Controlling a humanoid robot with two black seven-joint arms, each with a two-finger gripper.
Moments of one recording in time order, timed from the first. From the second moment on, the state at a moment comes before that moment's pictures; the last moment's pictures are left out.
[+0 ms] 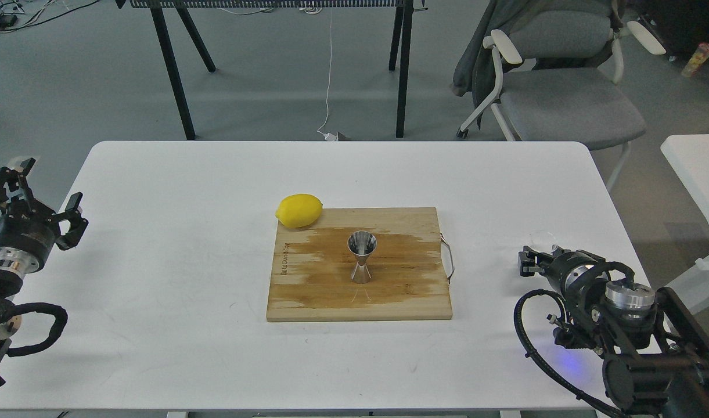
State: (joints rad) left arm -0.44 0.51 -0.89 -0.46 0.14 -0.49 -0.49; right arm 0.19 -0.11 1.43 1.13 0.38 -0.49 0.03
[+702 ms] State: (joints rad) left arm -0.44 0.51 -0.89 -0.45 0.14 -0.49 -0.49; right arm 0.14 -0.26 1.45 1.33 0.39 -0.49 0.00
